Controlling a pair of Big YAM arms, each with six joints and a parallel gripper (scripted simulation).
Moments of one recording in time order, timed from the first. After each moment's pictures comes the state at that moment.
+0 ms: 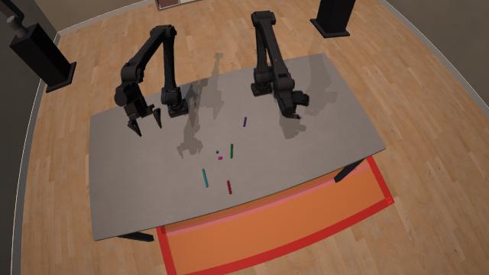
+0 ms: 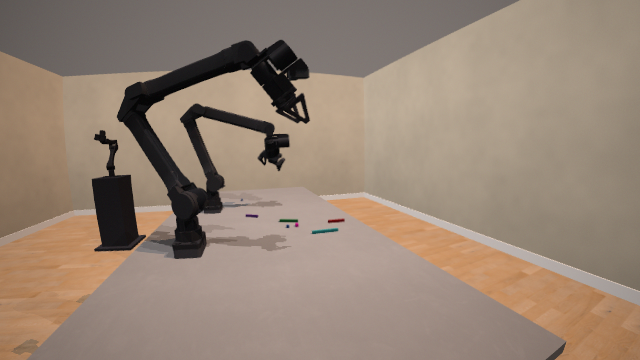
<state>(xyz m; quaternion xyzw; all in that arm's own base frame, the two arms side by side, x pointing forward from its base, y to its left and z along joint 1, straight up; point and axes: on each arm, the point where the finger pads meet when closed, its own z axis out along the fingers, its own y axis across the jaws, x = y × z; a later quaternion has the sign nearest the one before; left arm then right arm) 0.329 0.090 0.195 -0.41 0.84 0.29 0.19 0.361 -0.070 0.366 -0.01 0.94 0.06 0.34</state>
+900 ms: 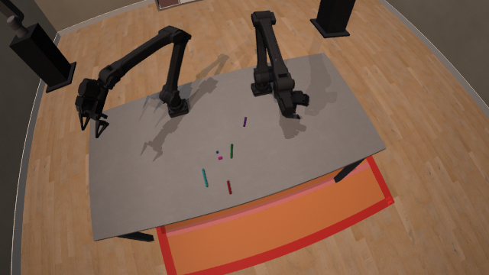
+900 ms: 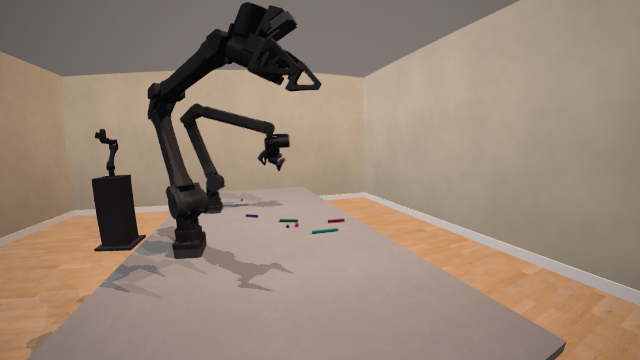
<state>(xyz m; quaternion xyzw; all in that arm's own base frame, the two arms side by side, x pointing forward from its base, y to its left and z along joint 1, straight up) 0.329 0.090 0.195 -0.41 0.84 0.29 0.19 0.313 -0.341 0.412 0.27 0.82 -0.19 0.47</state>
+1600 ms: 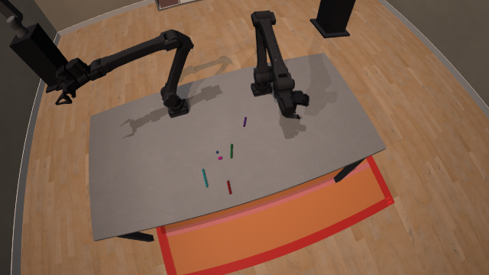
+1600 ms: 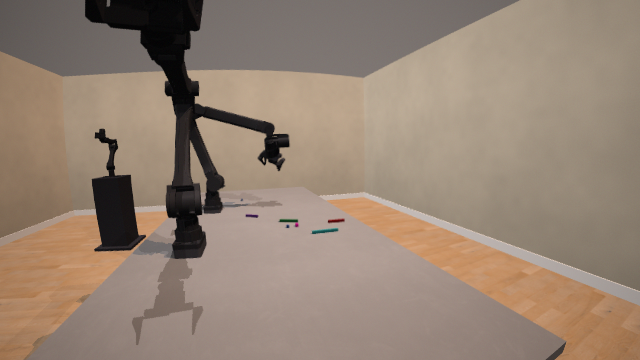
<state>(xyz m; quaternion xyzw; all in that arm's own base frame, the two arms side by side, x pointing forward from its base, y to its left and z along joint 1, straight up) 0.329 0.090 0.195 -0.41 0.84 0.29 0.19 0.091 -0.519 0.476 0.46 0.59 -0.43 0.50</state>
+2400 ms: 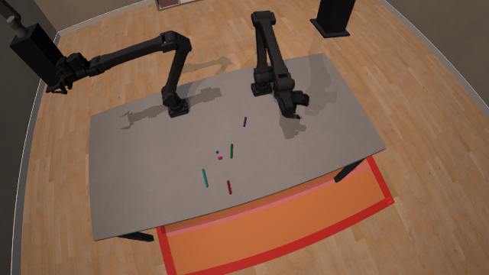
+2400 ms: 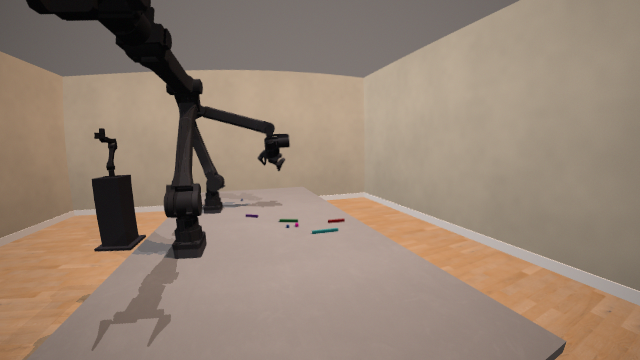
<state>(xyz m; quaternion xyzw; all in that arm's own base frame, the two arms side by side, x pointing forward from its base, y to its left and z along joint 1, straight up) 0.329 0.090 0.195 -0.41 0.84 0.29 0.19 0.020 -0.539 0.494 0.49 0.52 -0.49 0.50</state>
